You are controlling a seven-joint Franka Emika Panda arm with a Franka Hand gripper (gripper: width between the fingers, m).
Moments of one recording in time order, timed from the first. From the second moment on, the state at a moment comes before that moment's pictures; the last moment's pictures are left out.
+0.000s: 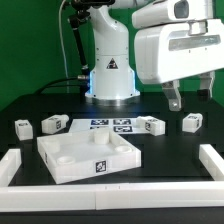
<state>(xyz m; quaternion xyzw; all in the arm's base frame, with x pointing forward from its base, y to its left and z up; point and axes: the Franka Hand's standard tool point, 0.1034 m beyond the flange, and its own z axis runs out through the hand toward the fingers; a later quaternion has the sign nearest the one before) 0.603 0.096 0.136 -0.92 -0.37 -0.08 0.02</state>
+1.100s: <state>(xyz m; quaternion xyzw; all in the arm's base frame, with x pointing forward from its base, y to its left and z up) 0.526 0.040 0.137 -0.86 -0.50 -0.06 -0.01</state>
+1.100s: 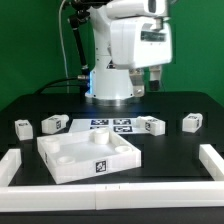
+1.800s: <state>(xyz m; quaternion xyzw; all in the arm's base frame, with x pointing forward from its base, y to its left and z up) 0.484 0.008 0.098 -0.75 -0.66 -0.01 -0.04</state>
